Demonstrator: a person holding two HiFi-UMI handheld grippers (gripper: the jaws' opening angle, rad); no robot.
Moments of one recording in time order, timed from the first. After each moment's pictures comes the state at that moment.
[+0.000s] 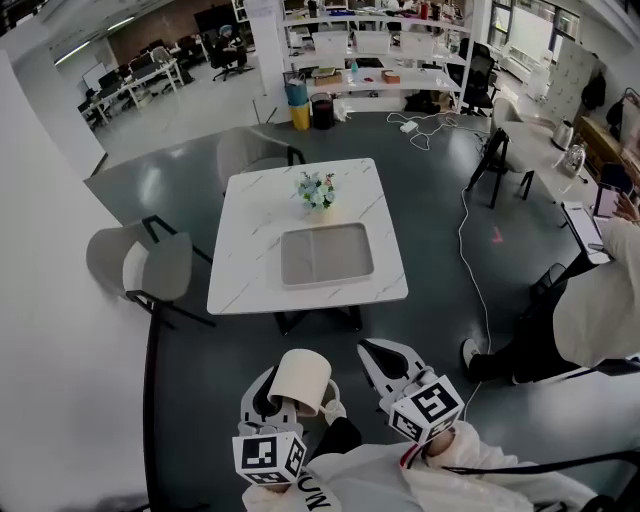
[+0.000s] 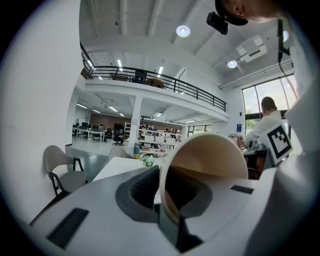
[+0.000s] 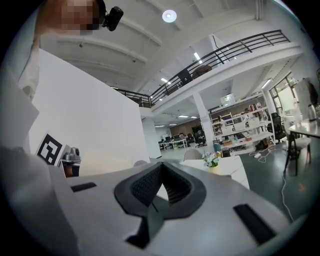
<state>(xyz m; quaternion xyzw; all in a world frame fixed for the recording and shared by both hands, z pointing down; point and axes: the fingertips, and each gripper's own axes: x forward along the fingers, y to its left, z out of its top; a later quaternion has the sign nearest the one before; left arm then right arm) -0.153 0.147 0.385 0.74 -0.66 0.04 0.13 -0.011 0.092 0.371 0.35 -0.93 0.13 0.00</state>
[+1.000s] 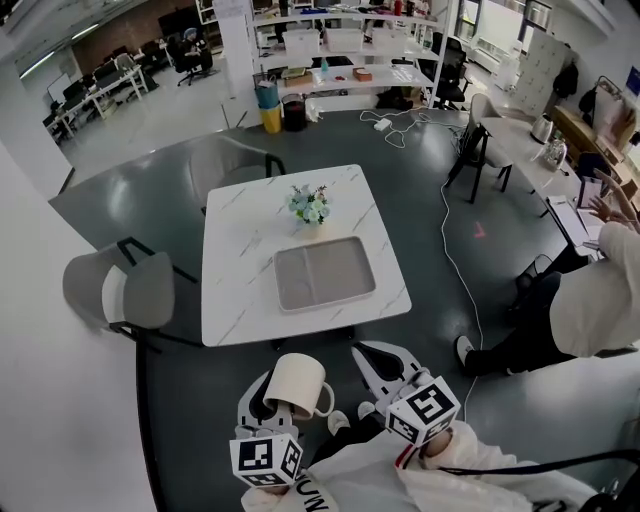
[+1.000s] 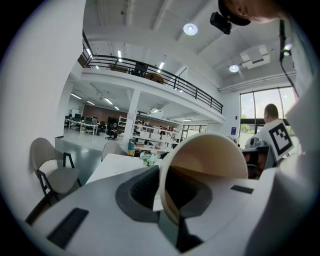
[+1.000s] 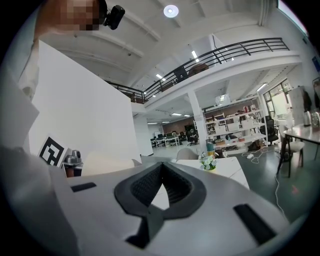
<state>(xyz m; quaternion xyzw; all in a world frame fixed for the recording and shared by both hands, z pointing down) -0.224 0.063 0.407 0.77 -0.62 0.03 0.16 -0.078 0.020 0.376 0.39 -0.91 0.12 0.03</state>
